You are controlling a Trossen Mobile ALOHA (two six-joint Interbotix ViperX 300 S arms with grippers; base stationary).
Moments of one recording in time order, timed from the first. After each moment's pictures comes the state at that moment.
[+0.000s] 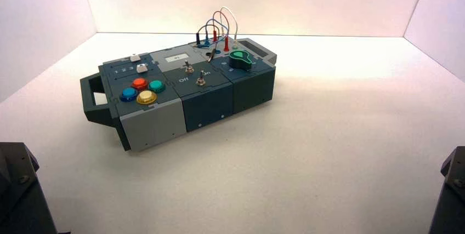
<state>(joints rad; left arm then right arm) -0.51 -0.48 0.94 -0.56 0.38 0.27 0.29 -0.36 0.67 0.13 0.69 -0.02</state>
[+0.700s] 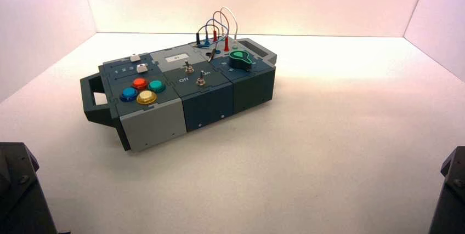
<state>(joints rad) -0.51 -0.49 0.94 -0.56 0.38 0.27 0.29 -0.36 0.69 0.13 0.69 -0.02</state>
